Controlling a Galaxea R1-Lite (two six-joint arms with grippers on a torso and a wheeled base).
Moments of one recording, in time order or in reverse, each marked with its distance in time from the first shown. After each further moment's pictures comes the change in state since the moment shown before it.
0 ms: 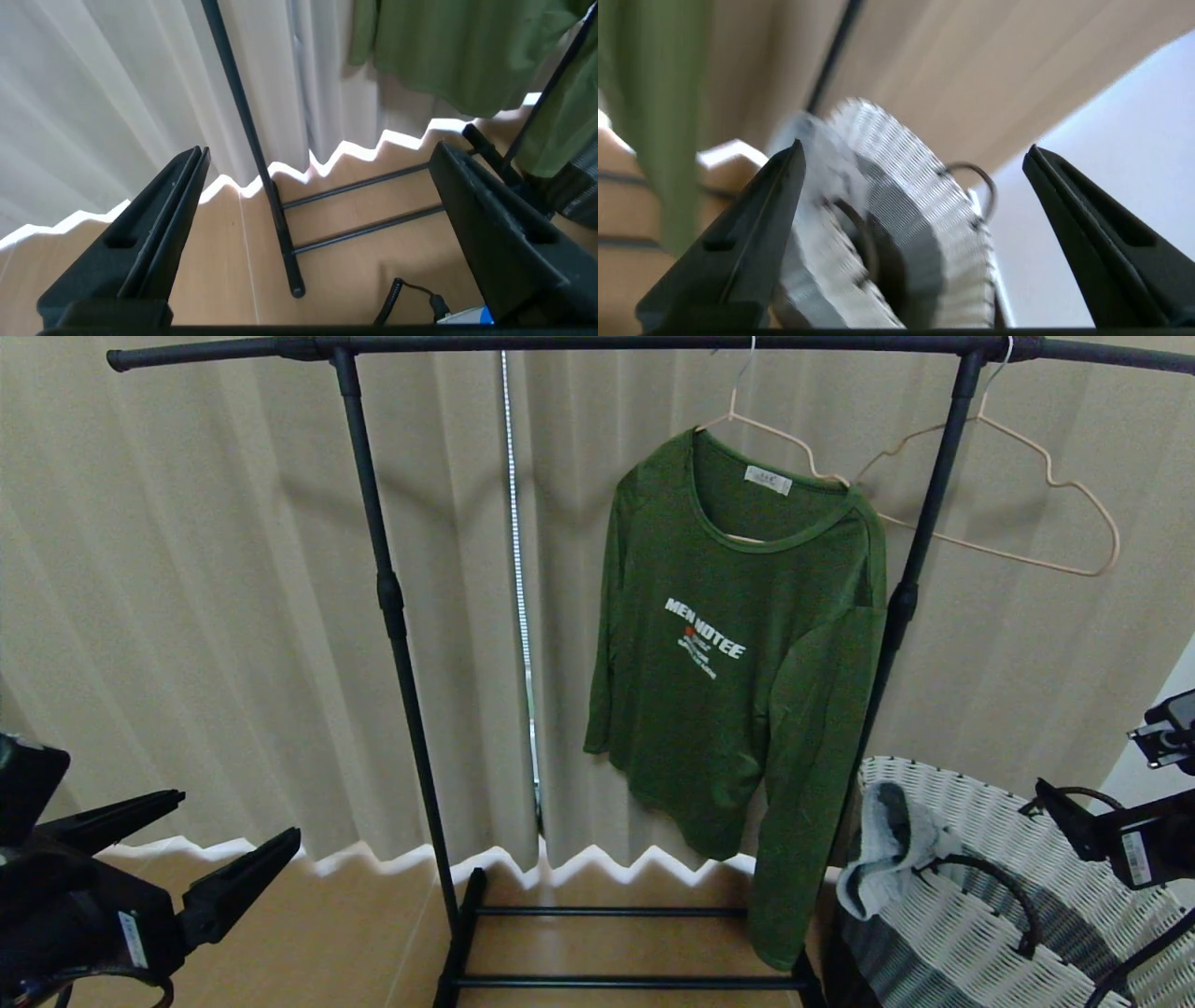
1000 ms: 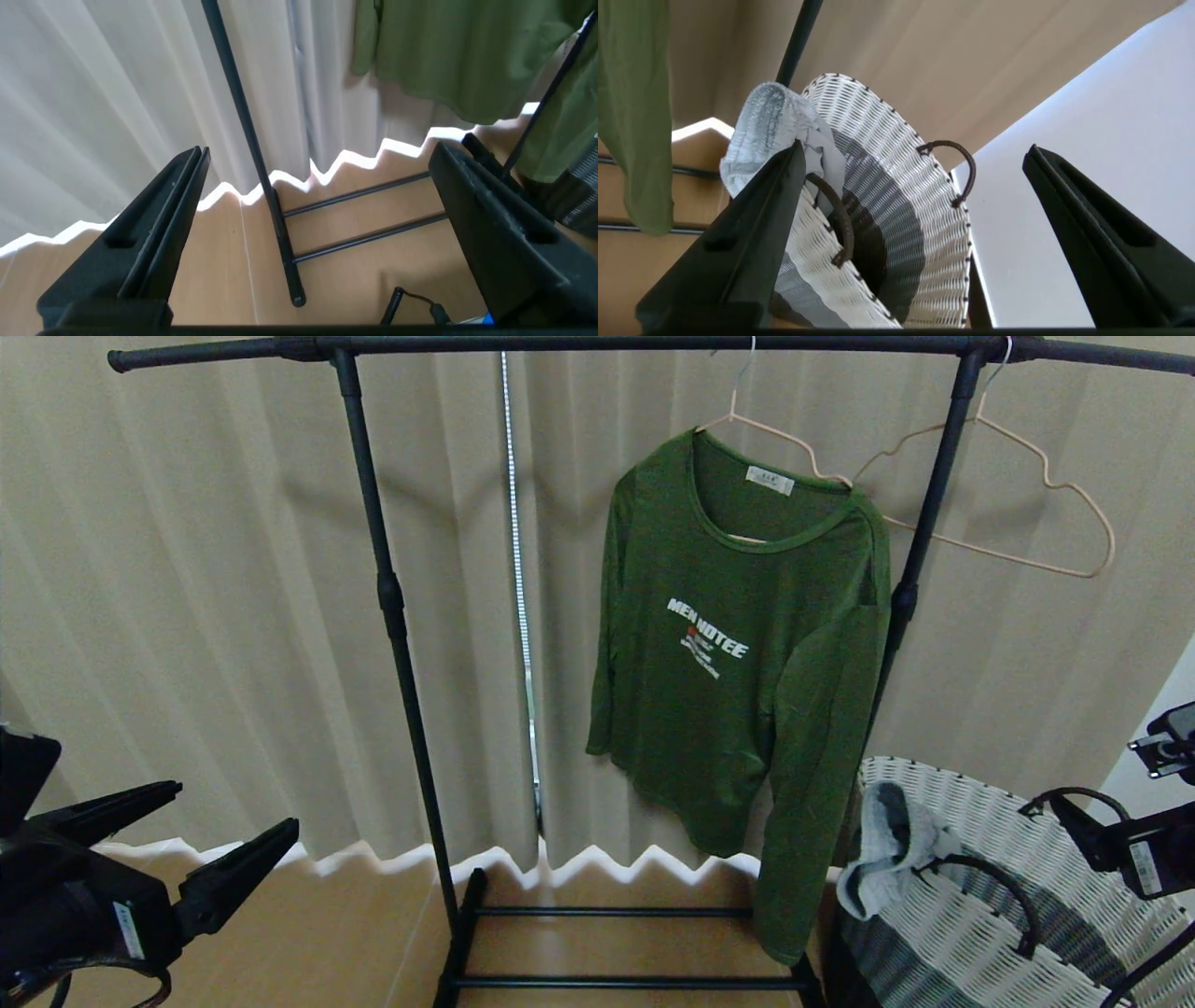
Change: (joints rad) left arm 0.001 -0.001 -0.015 0.000 0.000 -0.002; right arm -0.045 0.007 0.018 0.001 0.001 -0.017
